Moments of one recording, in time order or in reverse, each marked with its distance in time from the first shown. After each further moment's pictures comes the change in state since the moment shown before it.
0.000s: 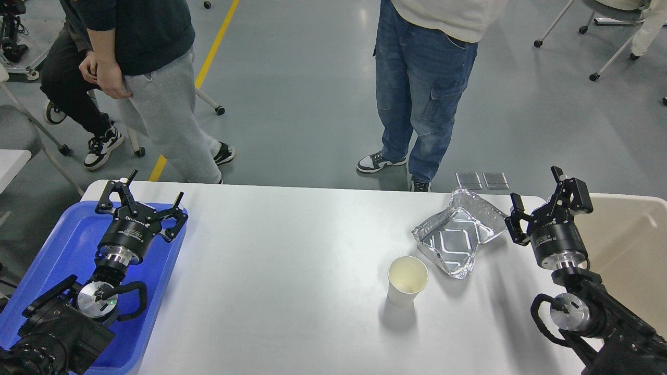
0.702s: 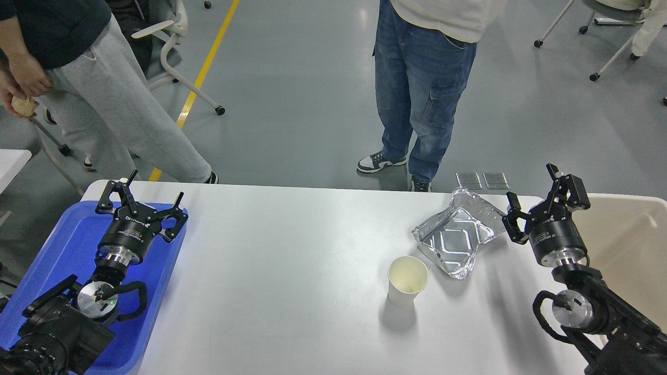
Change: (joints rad) left arm 0.000 0.000 0.000 0.000 0.000 0.000 0.001; right arm -0.002 -0.017 0.005 0.038 0.001 -0.002 -0.054
